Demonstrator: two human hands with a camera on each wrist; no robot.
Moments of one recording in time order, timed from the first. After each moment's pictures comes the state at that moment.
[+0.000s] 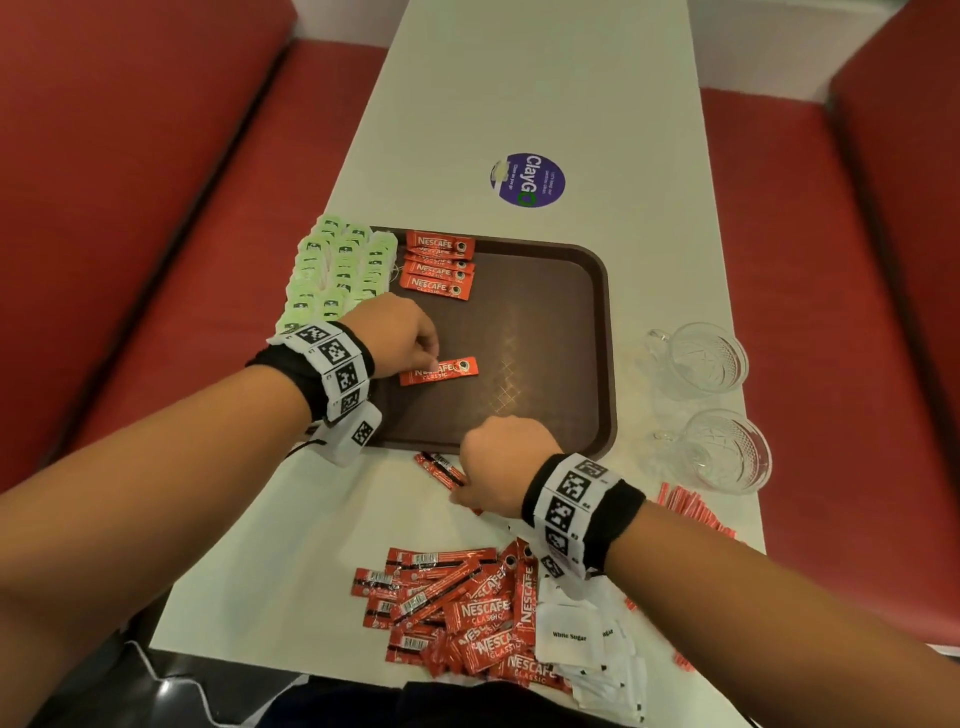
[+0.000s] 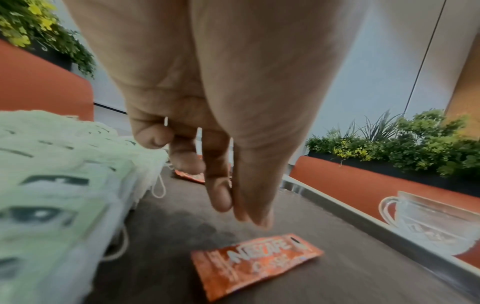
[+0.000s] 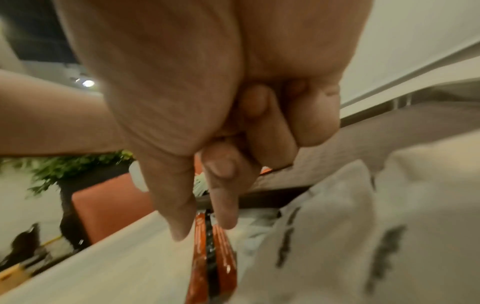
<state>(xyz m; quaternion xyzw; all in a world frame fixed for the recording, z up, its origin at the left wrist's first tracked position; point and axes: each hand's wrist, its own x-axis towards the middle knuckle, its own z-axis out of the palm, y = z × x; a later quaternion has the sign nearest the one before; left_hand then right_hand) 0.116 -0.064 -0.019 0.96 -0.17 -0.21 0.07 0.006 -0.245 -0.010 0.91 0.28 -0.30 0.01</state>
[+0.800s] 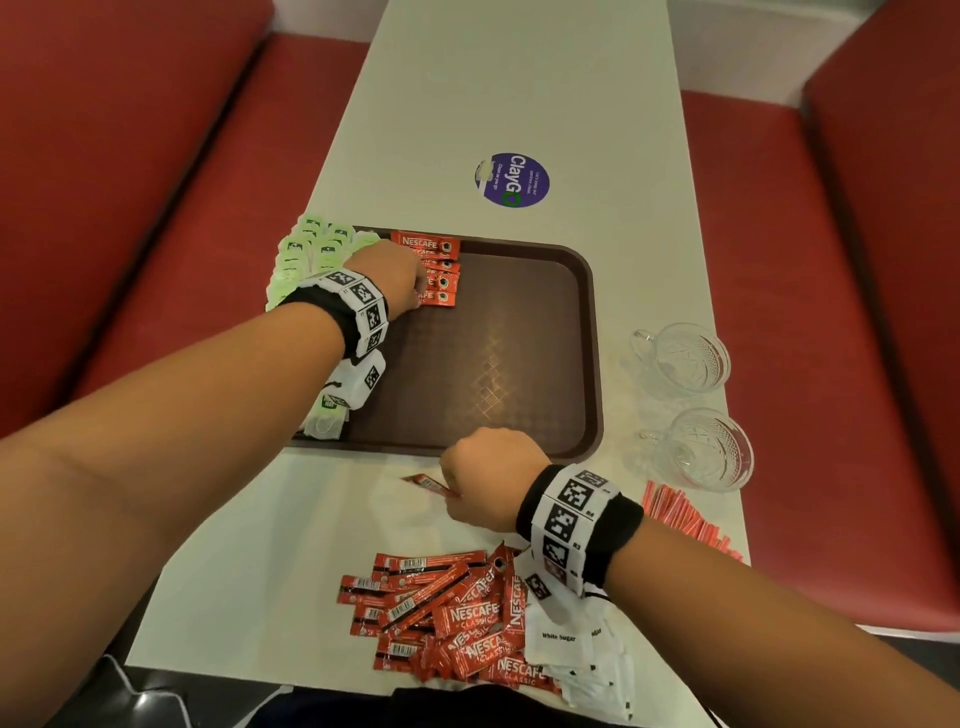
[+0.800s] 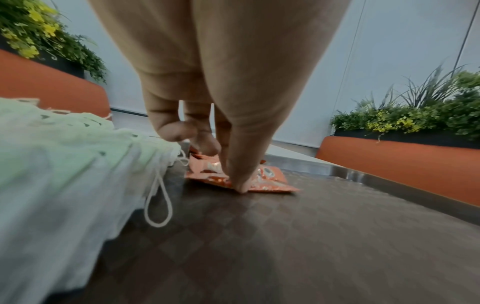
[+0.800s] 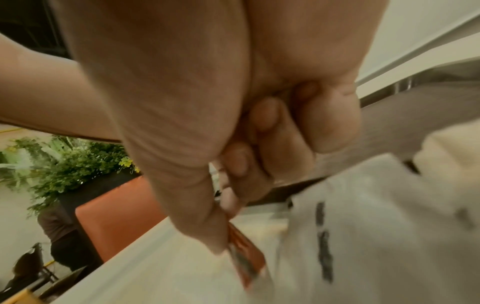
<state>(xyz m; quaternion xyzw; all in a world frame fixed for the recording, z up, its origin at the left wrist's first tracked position) 0.186 -0.078 -0.025 0.98 -0.11 -0.16 0.03 -0.004 -0.245 -0.009 0.91 0.28 -0.31 -0.05</state>
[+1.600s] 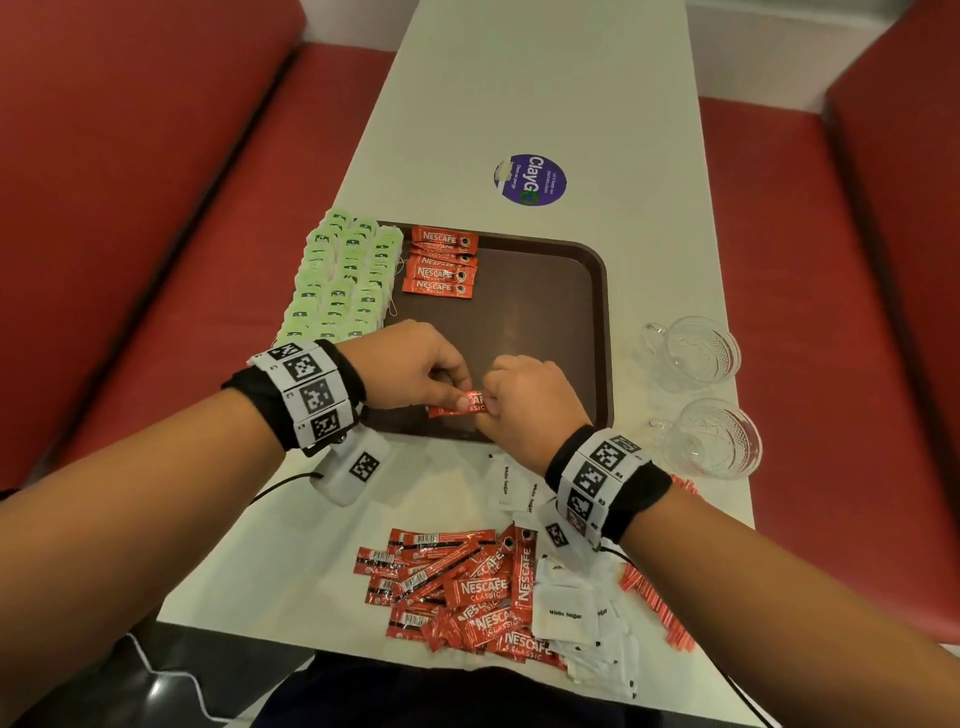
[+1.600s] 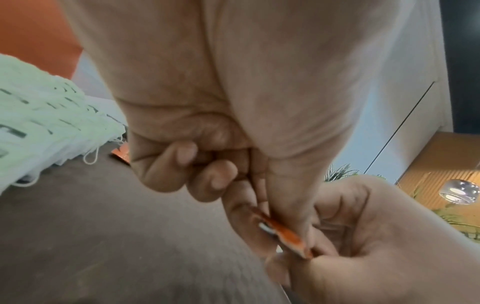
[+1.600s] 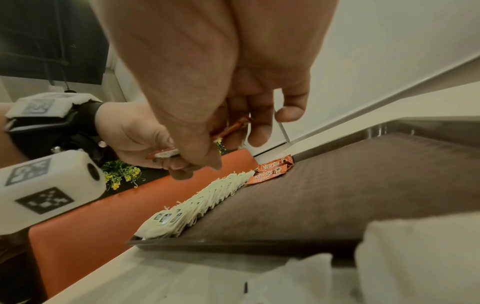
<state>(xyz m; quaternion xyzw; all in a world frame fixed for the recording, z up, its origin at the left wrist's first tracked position) 0.061 -0.075 0.011 0.89 -0.25 -0.28 0.25 0.014 -0.265 0.000 0.96 0.23 -0.12 -0.12</state>
